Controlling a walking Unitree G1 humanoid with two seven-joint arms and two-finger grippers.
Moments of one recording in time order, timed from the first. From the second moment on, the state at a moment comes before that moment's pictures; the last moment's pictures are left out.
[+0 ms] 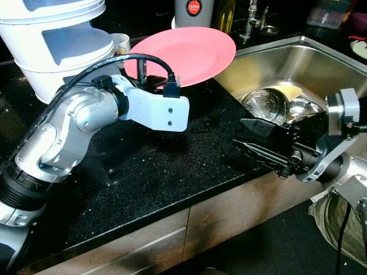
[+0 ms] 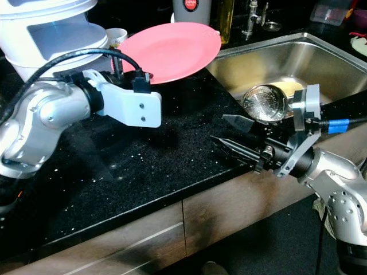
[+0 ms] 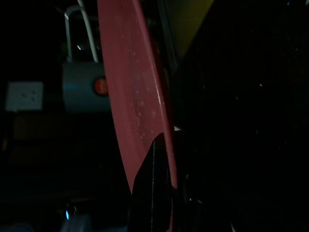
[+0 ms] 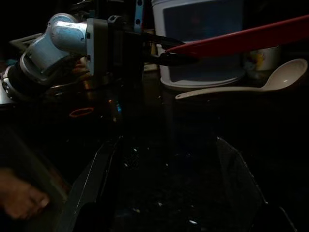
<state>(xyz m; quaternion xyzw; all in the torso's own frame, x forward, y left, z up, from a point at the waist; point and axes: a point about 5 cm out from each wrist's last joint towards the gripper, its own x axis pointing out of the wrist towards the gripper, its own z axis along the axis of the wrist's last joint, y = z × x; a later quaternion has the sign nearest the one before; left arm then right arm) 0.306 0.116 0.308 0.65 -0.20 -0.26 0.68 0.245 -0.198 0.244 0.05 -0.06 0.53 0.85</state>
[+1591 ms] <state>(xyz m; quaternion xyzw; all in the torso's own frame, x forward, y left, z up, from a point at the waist) 0.311 0.117 0.307 0.64 -0.19 -0.26 0.70 0.261 -0.199 0.251 0.02 -0.06 0.46 0.88</state>
